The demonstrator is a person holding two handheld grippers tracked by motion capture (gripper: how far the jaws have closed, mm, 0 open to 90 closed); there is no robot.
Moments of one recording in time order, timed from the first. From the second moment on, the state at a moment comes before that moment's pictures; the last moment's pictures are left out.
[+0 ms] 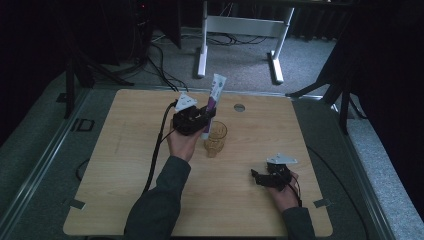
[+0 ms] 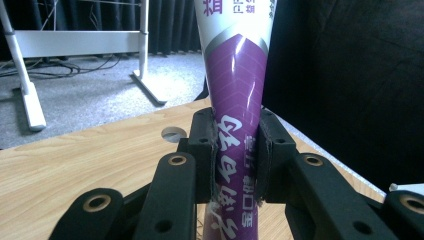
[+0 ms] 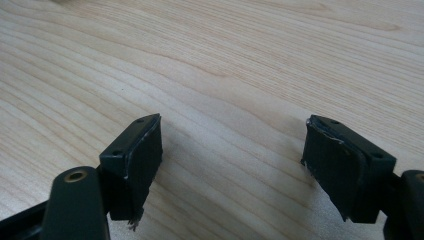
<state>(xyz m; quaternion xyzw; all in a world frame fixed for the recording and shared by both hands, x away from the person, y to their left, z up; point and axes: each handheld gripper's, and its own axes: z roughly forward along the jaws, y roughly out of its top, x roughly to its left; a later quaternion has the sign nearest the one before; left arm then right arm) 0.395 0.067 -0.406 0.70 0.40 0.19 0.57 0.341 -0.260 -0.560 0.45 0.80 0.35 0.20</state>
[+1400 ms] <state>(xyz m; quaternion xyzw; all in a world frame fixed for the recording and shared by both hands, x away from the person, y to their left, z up) 0.416 0.049 -0.430 0.69 0.40 0.20 0.57 0.342 -0.260 -0.560 0.45 0.80 0.35 0.20</state>
